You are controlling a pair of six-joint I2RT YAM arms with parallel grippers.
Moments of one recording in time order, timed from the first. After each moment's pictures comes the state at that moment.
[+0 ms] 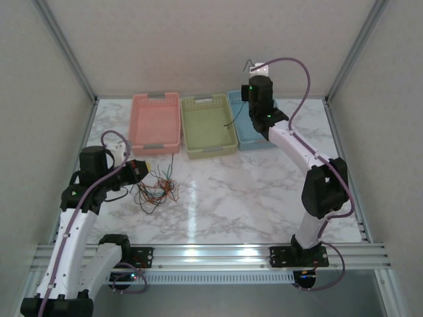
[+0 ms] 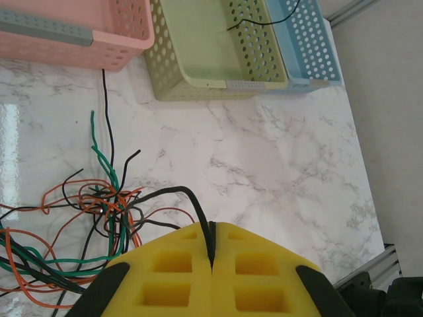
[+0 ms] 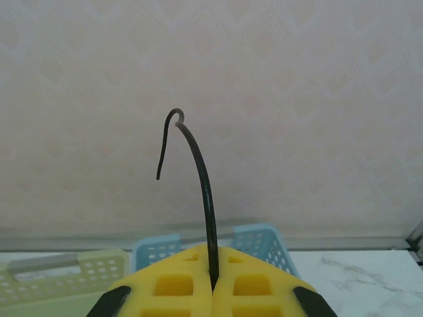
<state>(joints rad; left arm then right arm) -0.06 0.77 0.85 -0.77 0.55 -0.41 0.46 1.77 1.55 0.04 0.50 0.00</state>
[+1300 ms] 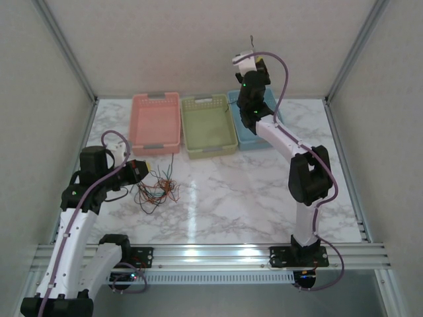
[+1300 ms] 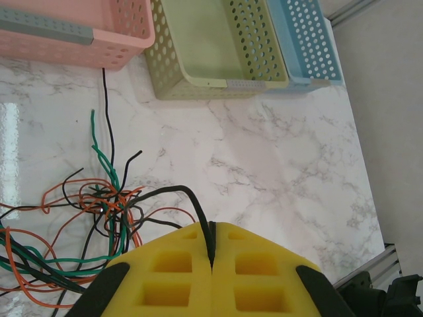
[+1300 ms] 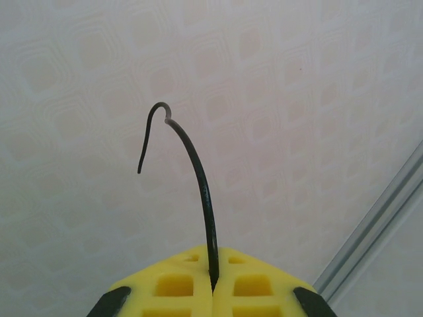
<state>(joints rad) -0.06 0.77 0.85 -0.77 0.55 -0.41 0.49 1.97 1.69 0.49 0.73 -0.60</state>
